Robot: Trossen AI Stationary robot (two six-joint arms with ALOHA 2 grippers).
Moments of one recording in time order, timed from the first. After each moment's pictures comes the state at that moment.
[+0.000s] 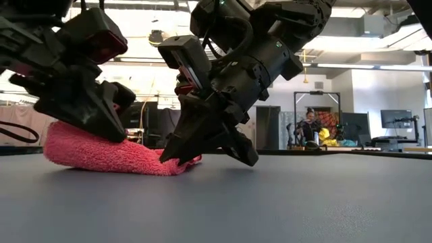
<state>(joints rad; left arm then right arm) -0.45 1.54 0.50 0.43 -0.22 -0.25 0.18 2.12 1.29 0.02 -0.13 0.92</state>
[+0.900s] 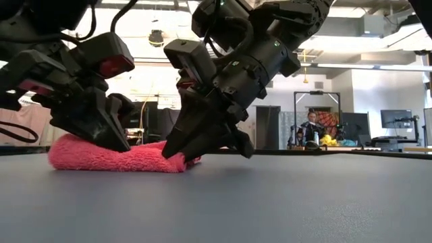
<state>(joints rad) -0.40 1.54 0.50 0.32 -0.25 -0.28 0.17 2.08 1.29 0.03 -0.16 0.85</state>
